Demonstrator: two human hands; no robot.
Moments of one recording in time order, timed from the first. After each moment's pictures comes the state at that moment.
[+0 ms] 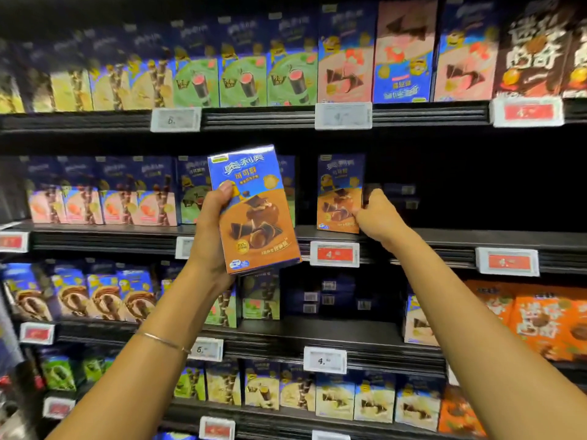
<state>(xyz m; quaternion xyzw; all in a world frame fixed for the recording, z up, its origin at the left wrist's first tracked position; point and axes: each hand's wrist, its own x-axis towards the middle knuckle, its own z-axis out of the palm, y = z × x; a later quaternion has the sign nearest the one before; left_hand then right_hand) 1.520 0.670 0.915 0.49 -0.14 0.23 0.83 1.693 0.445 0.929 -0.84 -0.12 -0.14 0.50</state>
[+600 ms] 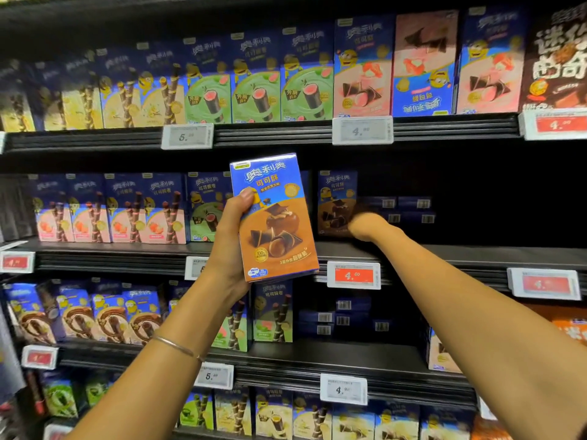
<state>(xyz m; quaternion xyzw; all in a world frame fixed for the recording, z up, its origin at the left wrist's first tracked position) 1.540 0.679 0.931 0.49 -0.16 0.20 0.83 1.755 0.498 0.952 -0.96 -0.12 -0.09 0.23</state>
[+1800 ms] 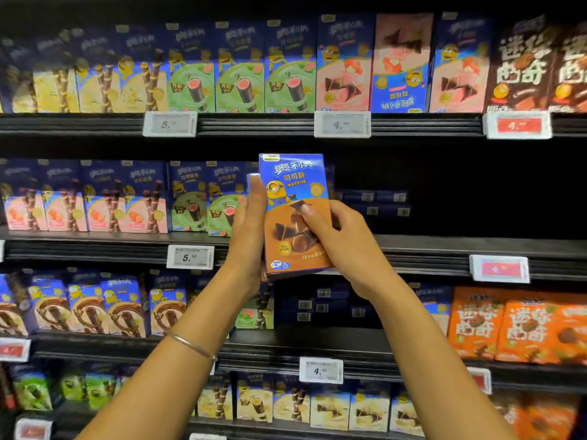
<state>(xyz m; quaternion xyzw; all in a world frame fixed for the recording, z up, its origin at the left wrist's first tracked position) 1.529 0.627 0.931 0.57 -0.09 0.22 0.78 1.555 0.486 0.930 -0.72 -0.29 -0.13 0.61</state>
